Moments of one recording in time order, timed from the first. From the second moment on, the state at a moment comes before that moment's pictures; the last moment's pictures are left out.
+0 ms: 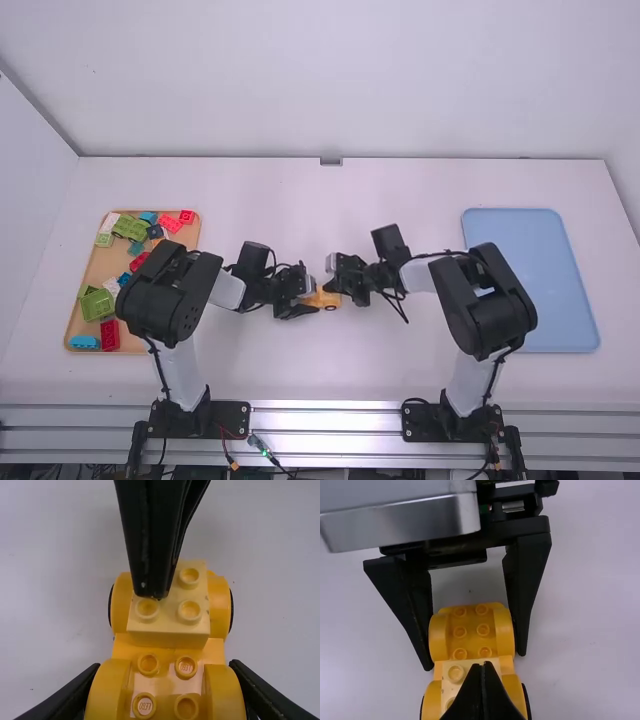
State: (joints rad) left arm -0.26 1.93 0.59 0.37 0.86 0.90; right arm 0.38 1.93 0.78 0.04 -0.93 -0.95
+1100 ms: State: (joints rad) left arm -0.27 1.93 0.60 0.36 0.85 0.90; right arm 0.36 1.56 0.84 -0.06 -0.52 -0.63
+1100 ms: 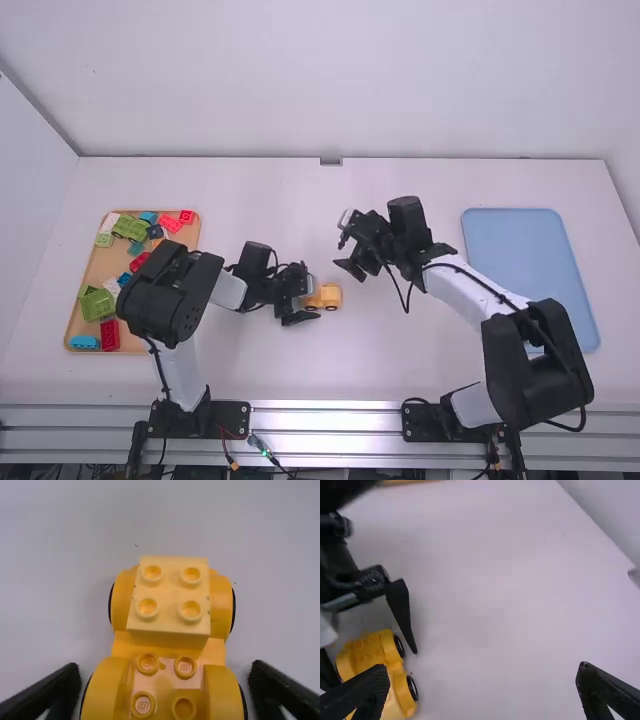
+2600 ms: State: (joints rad) left arm 0.27 1.85 1.34 -0.87 -0.03 -0.04; right arm 0.35 1.56 0.84 -0.01 -0.36 -0.48
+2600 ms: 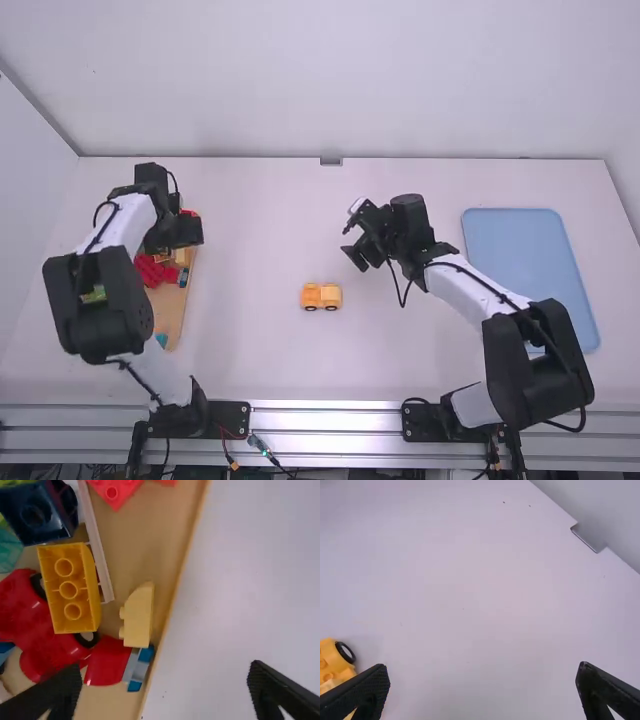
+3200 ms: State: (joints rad) left arm 0.28 1.96 1.40 -0.84 -0.11 -0.06; right arm 0.35 1.56 0.84 -0.01 -0.36 -0.48
